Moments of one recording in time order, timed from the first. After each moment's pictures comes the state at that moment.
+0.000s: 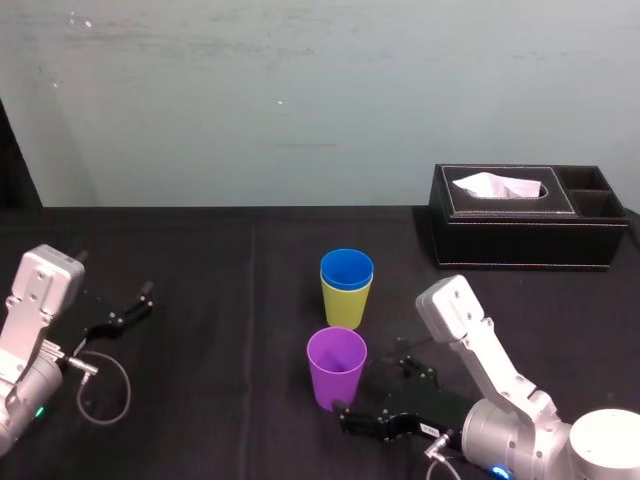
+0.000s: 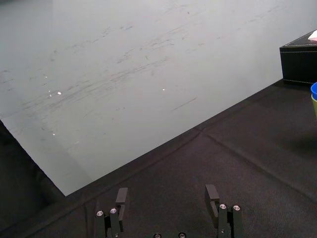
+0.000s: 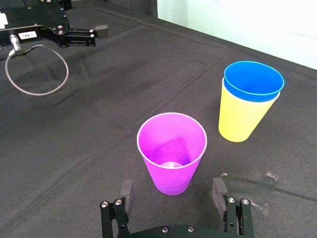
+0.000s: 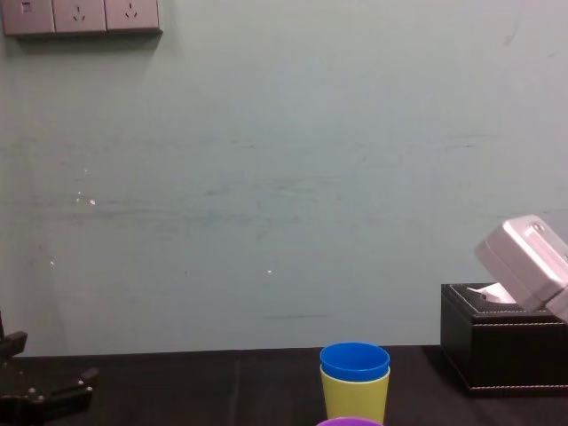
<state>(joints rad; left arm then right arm) -0.20 0.60 0.45 -1.41 -0.25 -0.12 0.03 0.10 0.43 -0.43 -1.72 0.25 0.45 0.35</state>
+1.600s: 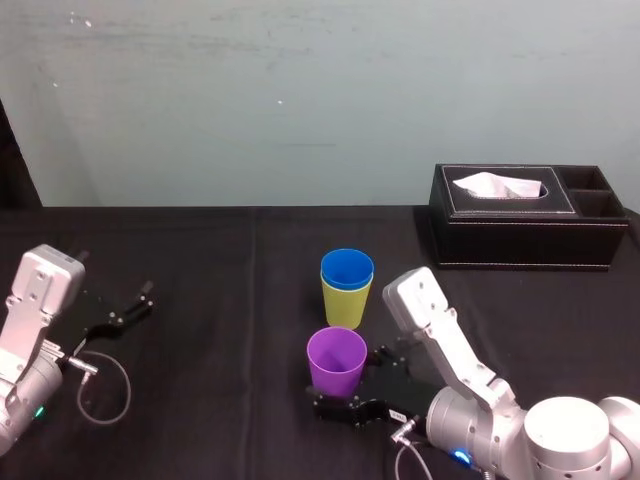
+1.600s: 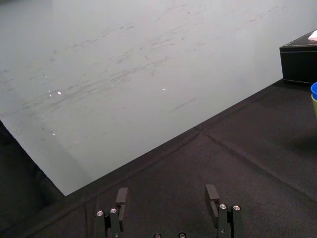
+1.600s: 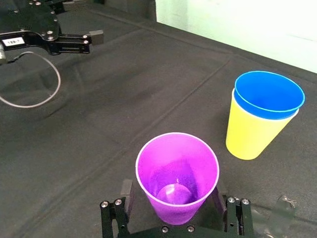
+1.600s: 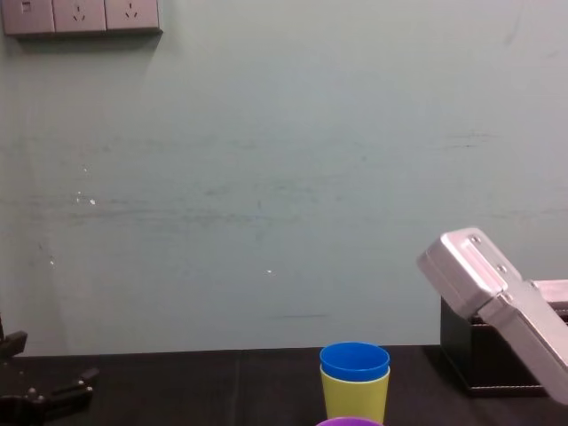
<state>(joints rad) -0.20 0.60 0.45 -1.41 -0.25 -0.12 0.03 0.16 0.33 -0.45 -1.60 0.19 0.43 0.34</state>
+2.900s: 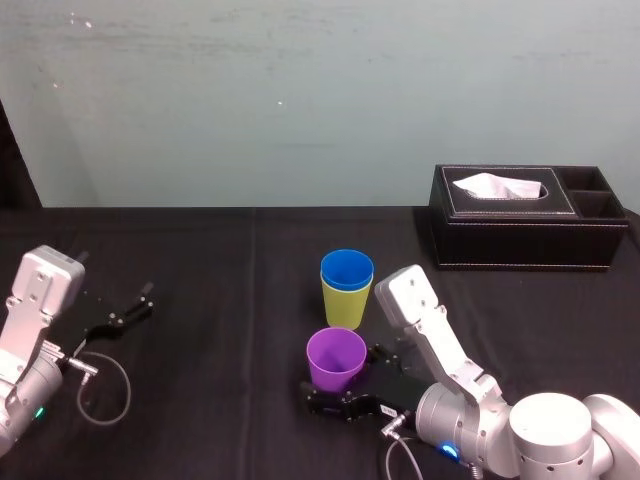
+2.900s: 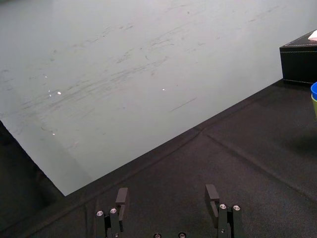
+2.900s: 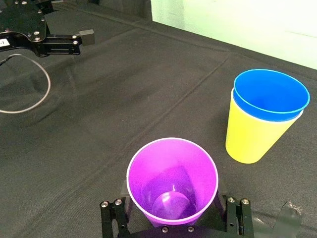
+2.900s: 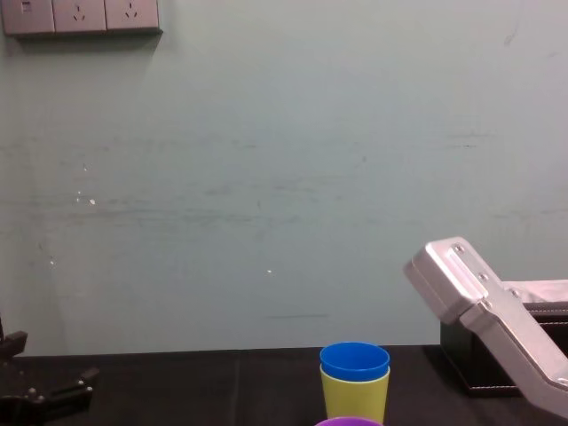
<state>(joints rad) -0.20 0.60 0.45 -1.41 -0.25 -0.12 0.03 0.19 0.29 -0.45 -1.54 0.17 0.41 0.35</state>
